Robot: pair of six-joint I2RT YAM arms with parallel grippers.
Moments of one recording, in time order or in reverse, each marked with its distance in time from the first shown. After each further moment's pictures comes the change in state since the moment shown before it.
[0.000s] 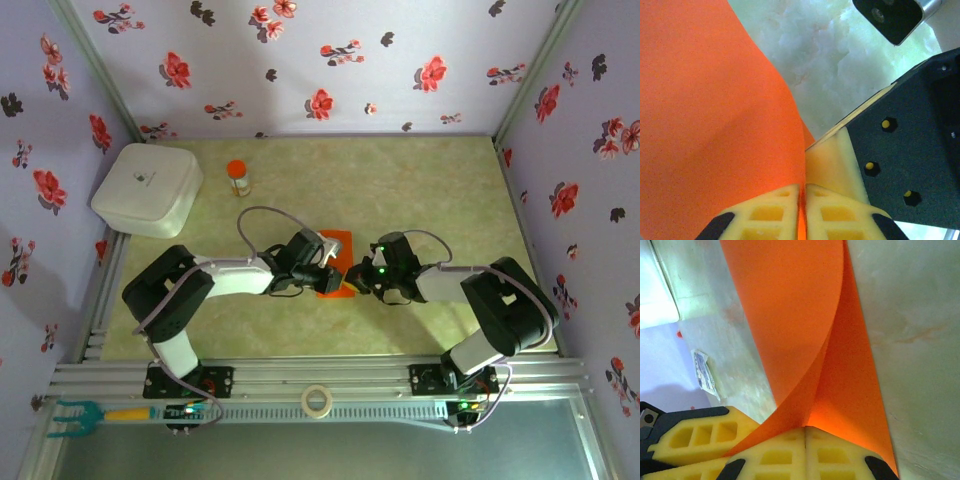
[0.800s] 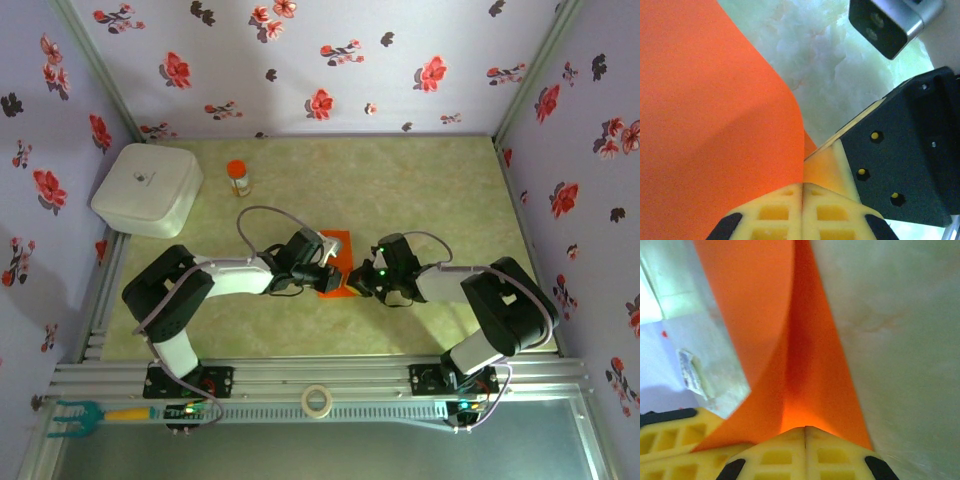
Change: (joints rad) left arm 0.005 0.000 0.000 0.011 0.005 0.002; right arm 0.000 0.000 0.003 -0.084 0.018 -0.036
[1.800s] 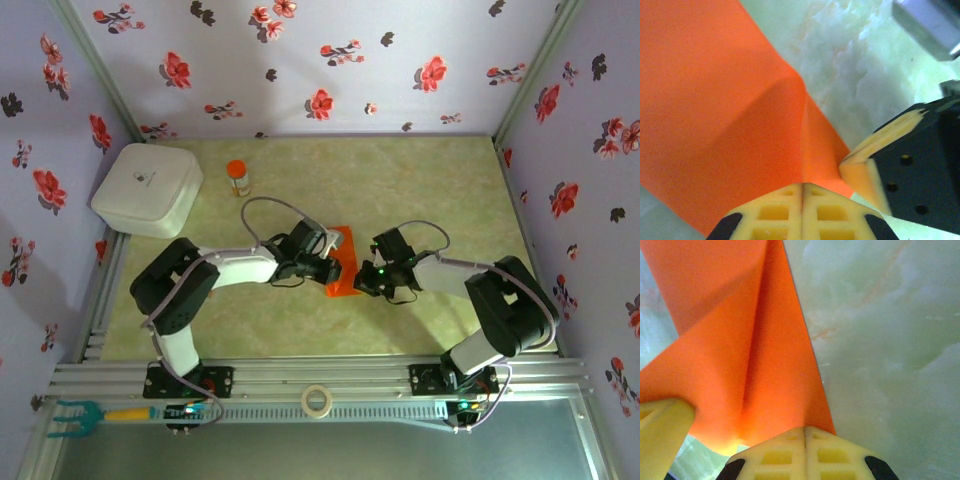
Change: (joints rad) left arm 0.041 0.064 0.108 -0.117 0.004 0.066; right arm 0.001 -0.004 0.130 -0.341 0.141 -0.248
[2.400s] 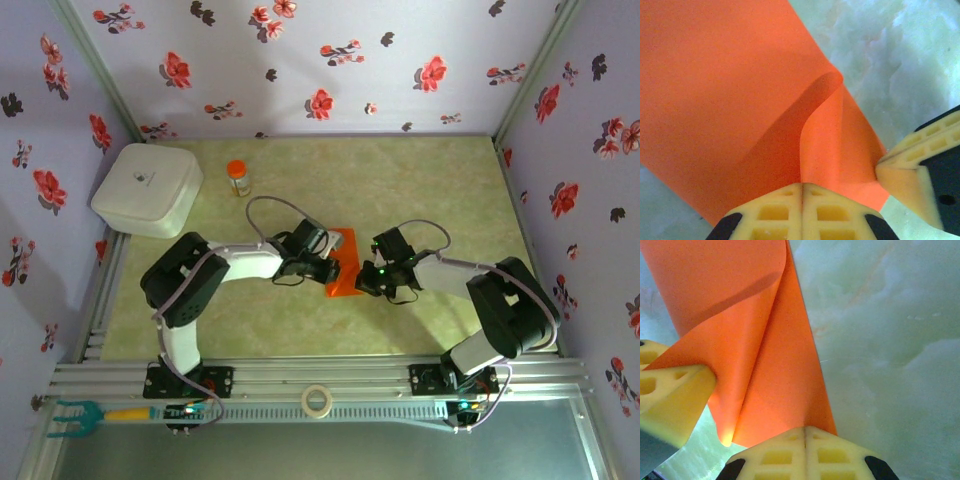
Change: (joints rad) left arm 0.016 0.069 0.042 -0.042 -0.004 0.039; right arm 0.000 -0.008 0.007 -0.030 0.021 -0.015
